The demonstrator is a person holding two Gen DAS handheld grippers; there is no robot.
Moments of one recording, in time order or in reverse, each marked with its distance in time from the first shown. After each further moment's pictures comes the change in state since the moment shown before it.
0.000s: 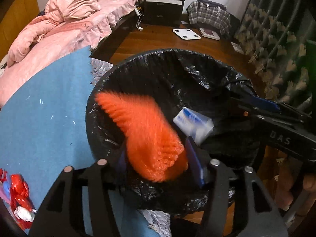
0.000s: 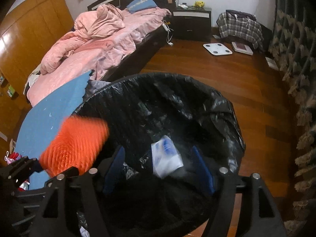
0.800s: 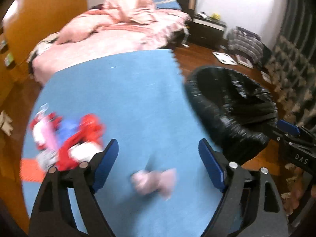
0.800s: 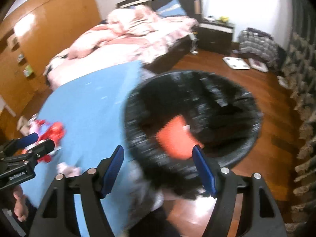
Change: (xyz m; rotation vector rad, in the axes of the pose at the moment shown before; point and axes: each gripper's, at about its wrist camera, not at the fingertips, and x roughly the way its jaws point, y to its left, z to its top) left arm -0.161 0.135 -0.134 -0.237 -0.138 0.209; right arm -0.093 0.132 -0.090 -0.169 -0.036 0.098
